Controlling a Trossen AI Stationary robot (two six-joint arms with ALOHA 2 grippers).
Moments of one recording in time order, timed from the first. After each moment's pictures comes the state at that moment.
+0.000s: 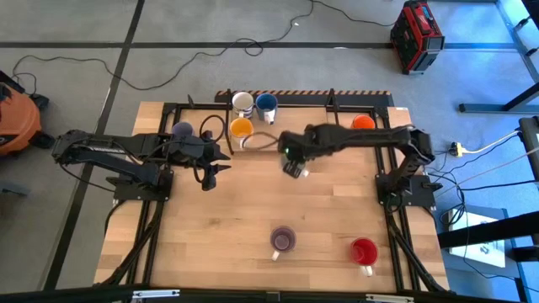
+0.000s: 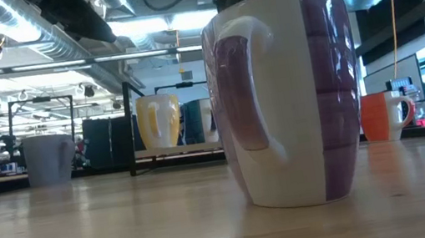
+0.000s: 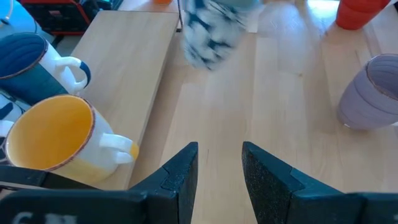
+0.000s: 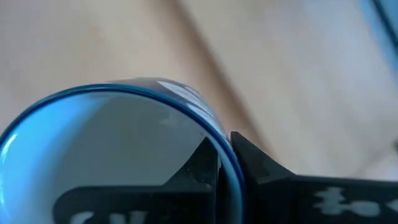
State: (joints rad) left arm -0.02 0.94 0.86 -0.56 -0.20 -0.10; right arm -0.10 1.77 1.57 -1.04 0.27 0.34
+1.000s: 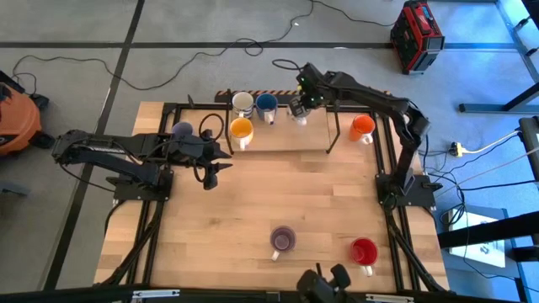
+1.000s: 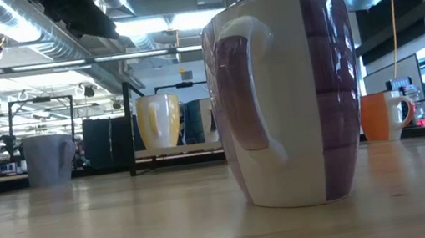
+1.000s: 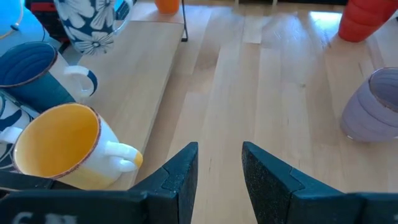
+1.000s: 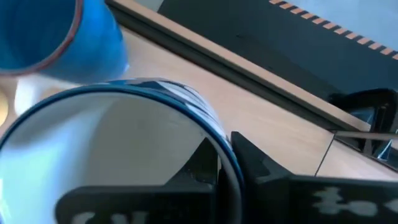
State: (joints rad) left arm -0.02 0.94 0.86 -0.53 -0.22 -0.10; right arm -0.65 1.85 1.63 -0.86 0.07 0.39
